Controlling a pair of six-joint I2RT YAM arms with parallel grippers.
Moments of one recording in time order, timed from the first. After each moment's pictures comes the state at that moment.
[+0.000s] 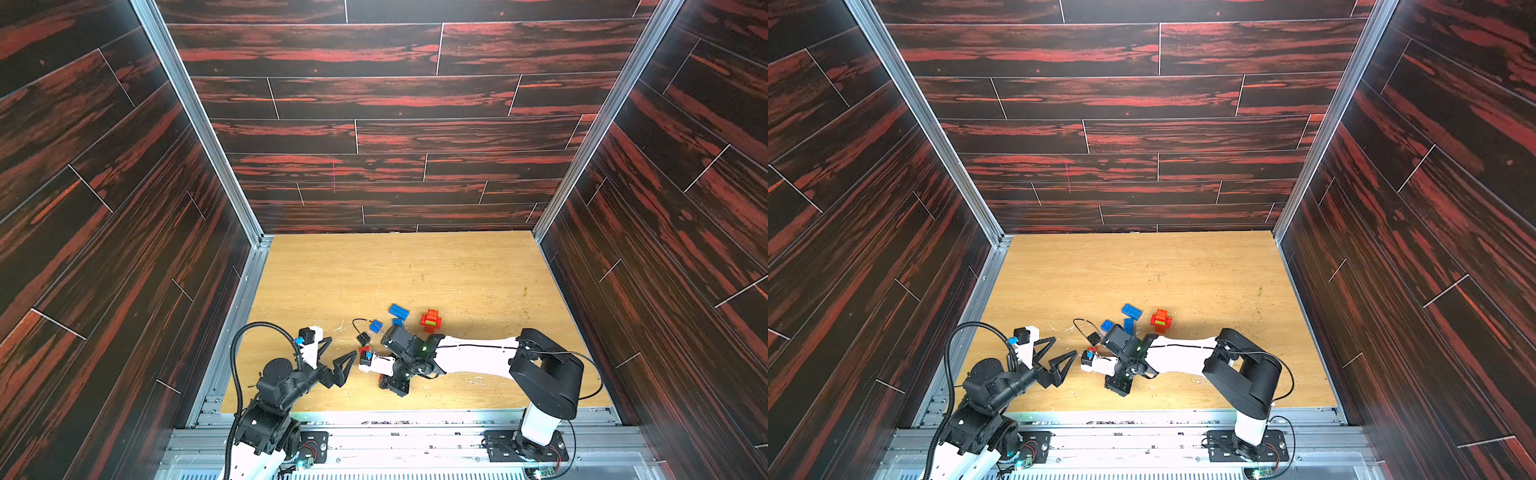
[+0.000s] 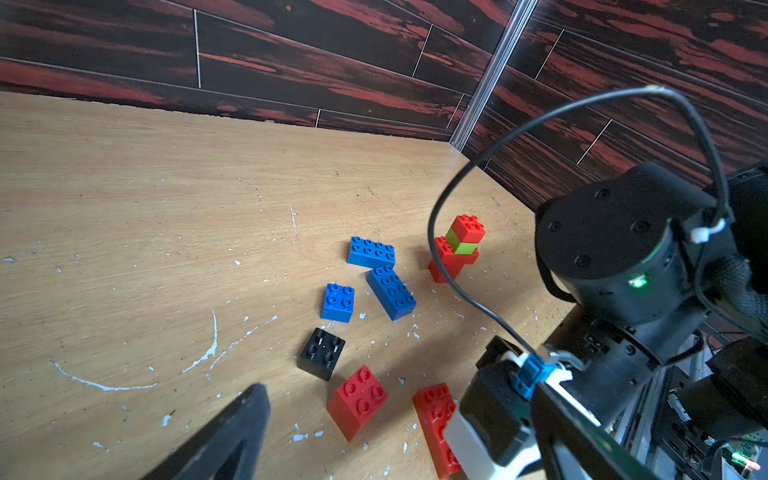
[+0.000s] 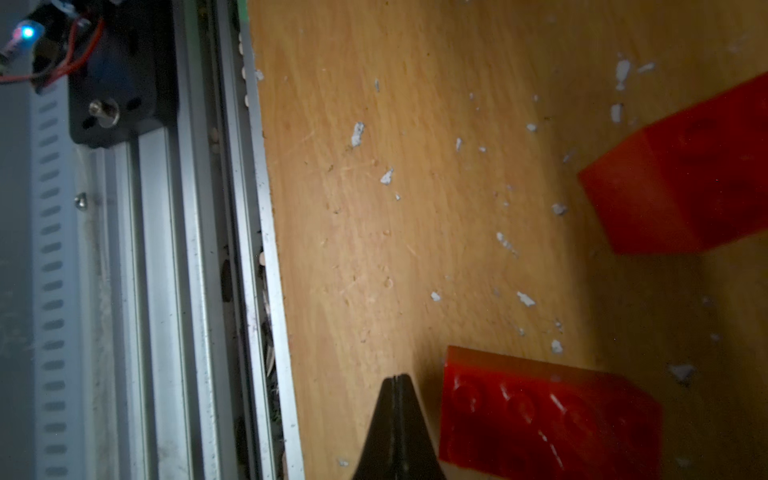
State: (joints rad) left arm -0.33 0.18 0.16 -0.20 0.38 -0.28; right arm 1.09 1.78 1.00 -0.33 -0.37 -0.21
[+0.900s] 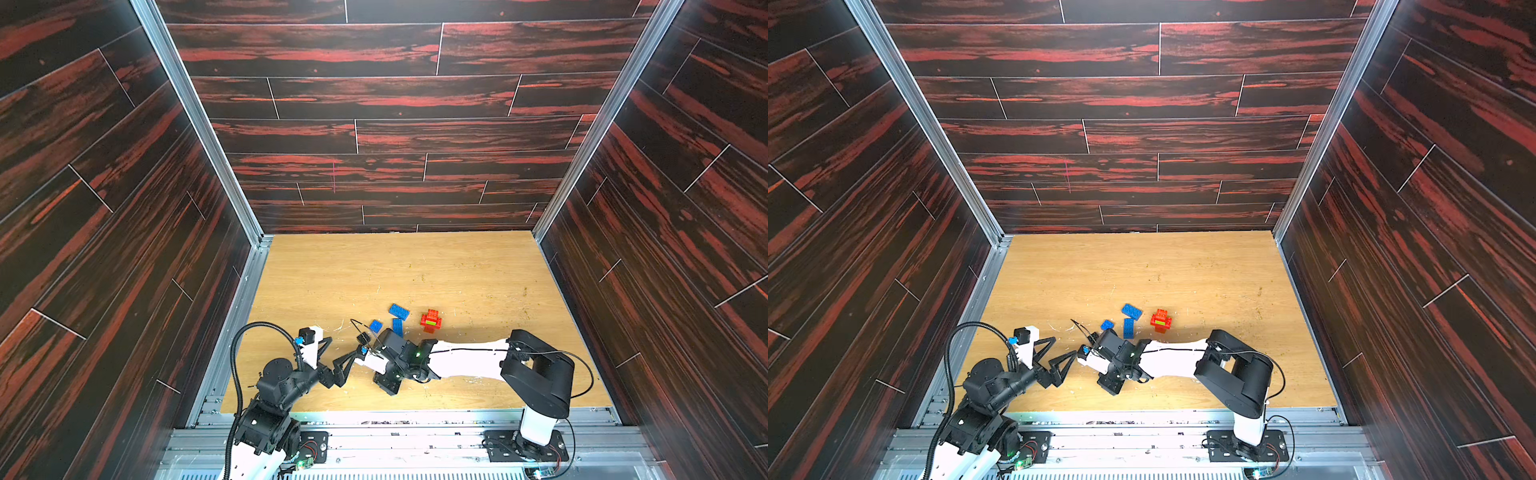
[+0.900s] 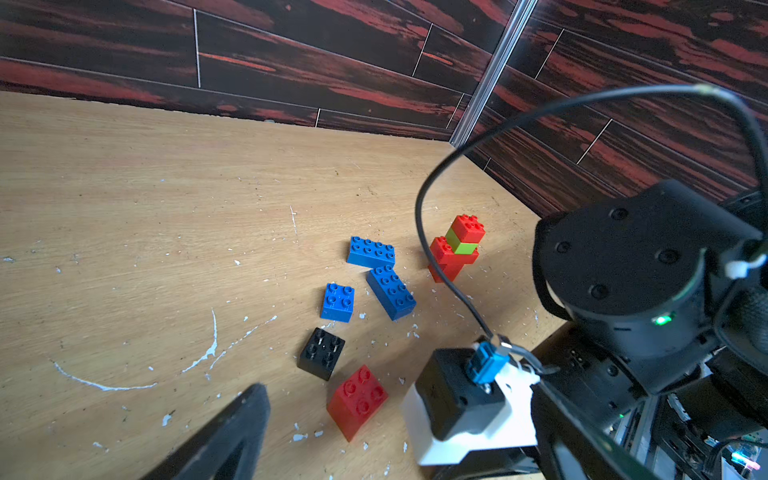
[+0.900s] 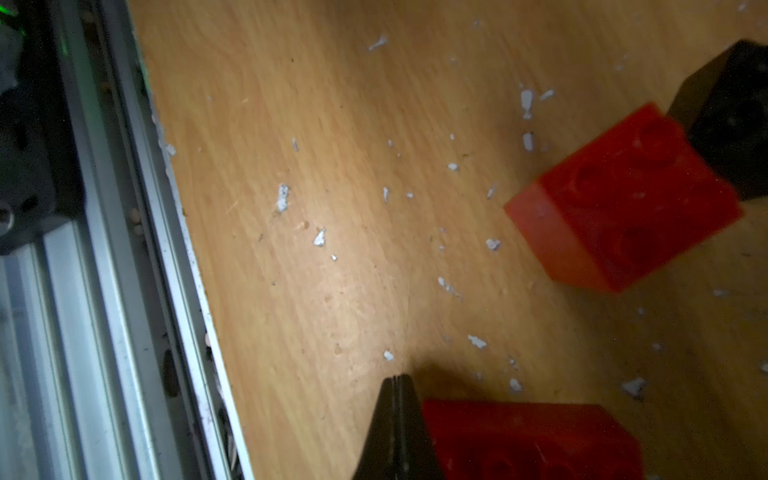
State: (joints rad) left arm -0.33 0.18 0.16 -0.20 0.38 -0.28; right arm 1.14 1.83 1.02 -0.22 -0.21 -0.02
